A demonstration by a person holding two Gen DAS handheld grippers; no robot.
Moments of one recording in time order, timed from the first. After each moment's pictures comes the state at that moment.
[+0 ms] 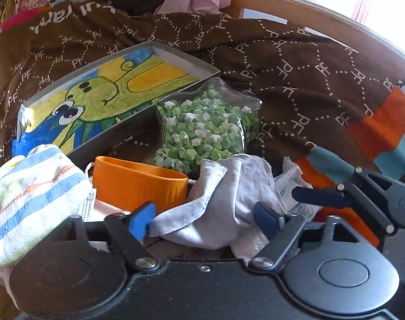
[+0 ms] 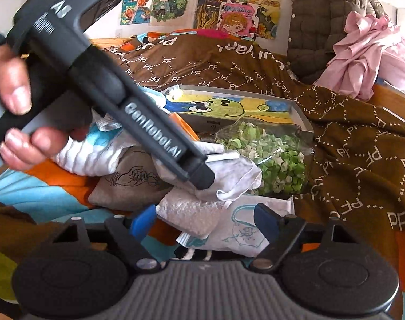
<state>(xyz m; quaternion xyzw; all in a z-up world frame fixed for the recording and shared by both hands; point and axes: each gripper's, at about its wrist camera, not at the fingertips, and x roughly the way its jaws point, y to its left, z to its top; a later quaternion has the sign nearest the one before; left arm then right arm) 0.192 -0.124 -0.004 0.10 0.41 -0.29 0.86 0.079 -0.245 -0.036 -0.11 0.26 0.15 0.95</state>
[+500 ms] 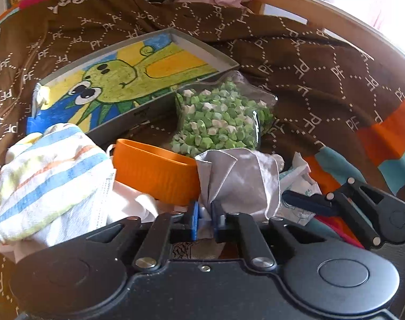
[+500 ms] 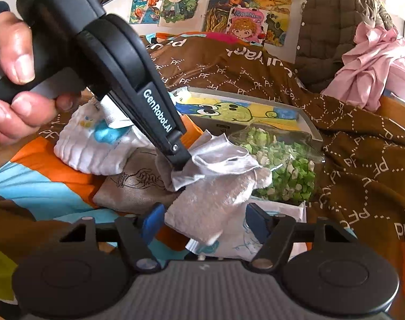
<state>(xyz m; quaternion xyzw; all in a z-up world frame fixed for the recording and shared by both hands) 0.189 -0.112 0.005 0.08 0.44 -0.25 0.86 0.079 -0.231 -0.042 -0.13 0.25 0.15 0.95</state>
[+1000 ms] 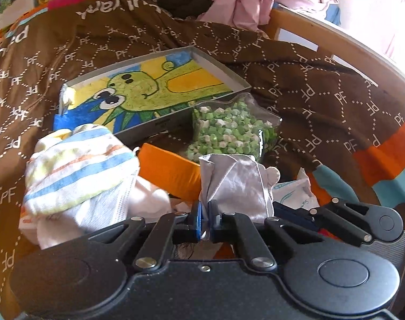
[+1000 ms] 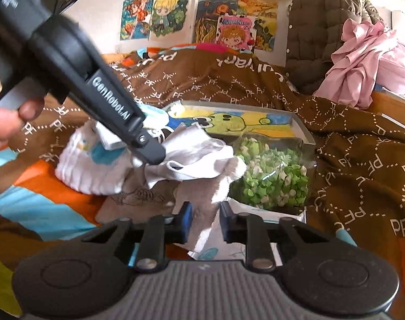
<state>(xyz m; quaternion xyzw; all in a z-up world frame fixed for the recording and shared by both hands) 0.164 -0.095 0.029 0.05 0.42 -0.21 0.88 0.075 -0.243 -0.029 -0.08 0.23 0.15 0.96</state>
